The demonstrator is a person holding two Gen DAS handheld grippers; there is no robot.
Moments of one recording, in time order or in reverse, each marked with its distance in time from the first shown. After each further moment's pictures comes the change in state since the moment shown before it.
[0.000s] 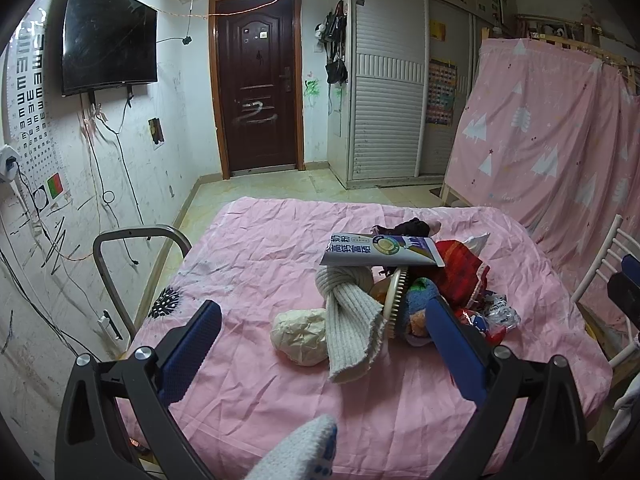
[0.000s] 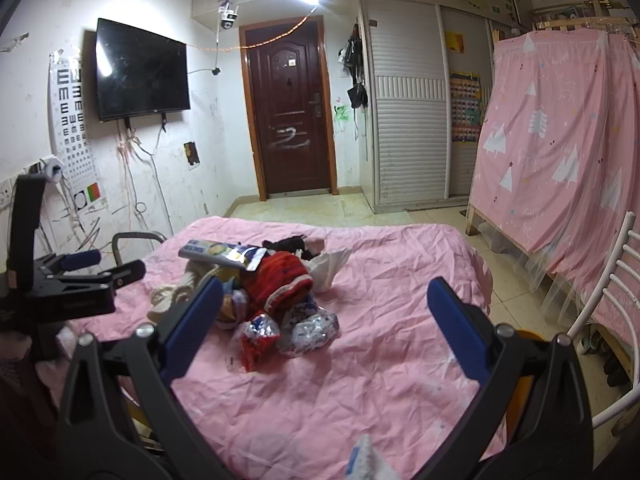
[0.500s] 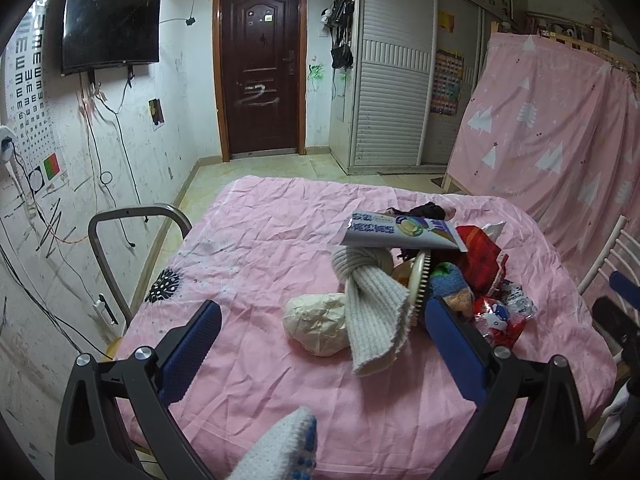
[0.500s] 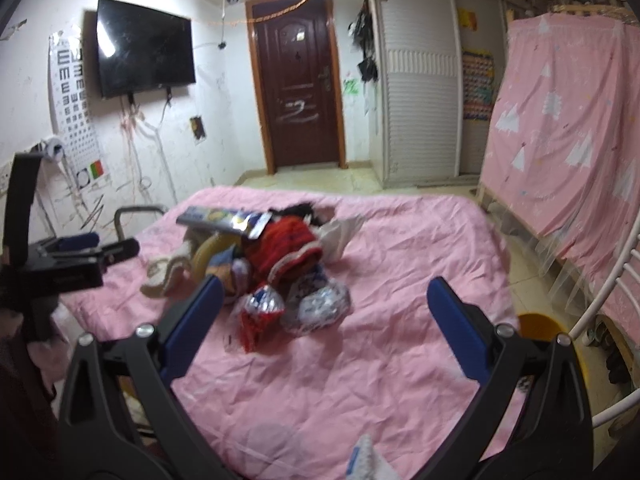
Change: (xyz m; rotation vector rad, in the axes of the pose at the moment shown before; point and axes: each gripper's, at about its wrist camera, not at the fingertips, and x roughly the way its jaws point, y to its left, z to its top) left arm 0.022 0.020 -0.007 -0.029 0.065 -0.012; right arm 0.036 0.006 -0.019 -0.023 0.112 0.045
